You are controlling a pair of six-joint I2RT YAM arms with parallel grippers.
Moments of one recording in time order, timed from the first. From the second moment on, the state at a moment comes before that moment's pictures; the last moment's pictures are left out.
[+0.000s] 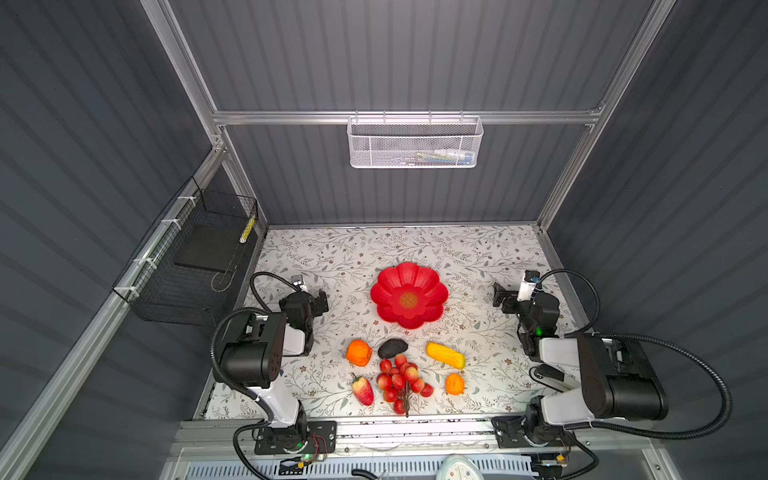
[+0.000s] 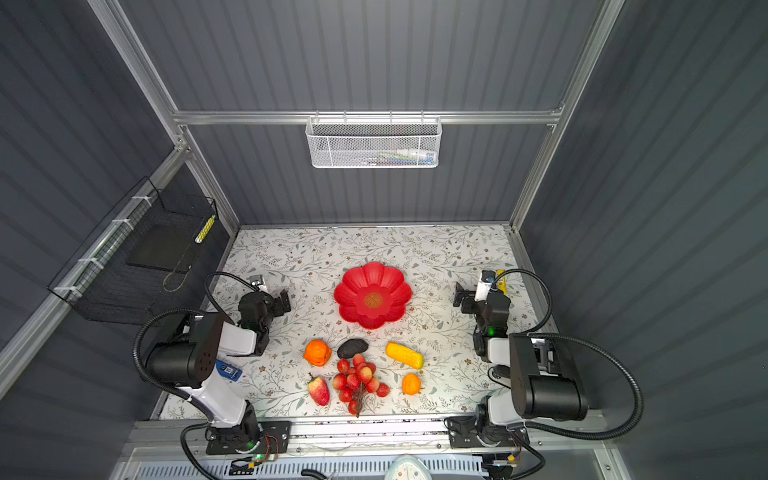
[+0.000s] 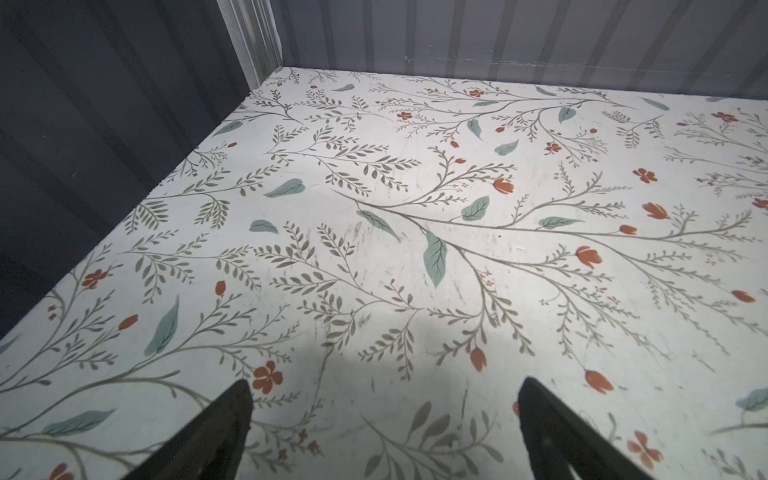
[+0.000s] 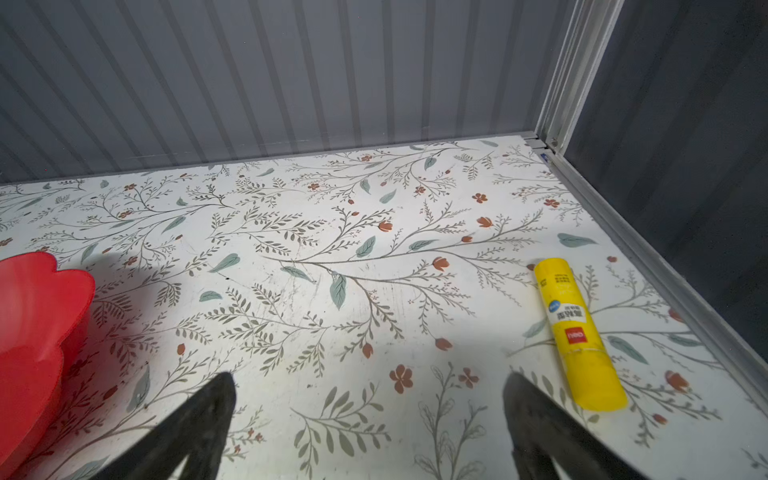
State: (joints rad) left arm -0.05 1.71 0.43 0.86 -0.20 -0.06; right arm -0.08 1.46 0.31 0.88 -0.12 0.04
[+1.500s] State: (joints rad) left arm -0.05 1.26 0.84 0.17 -0.22 -0.23; right arm -0.10 1.07 0.65 0.24 -0.11 0.37
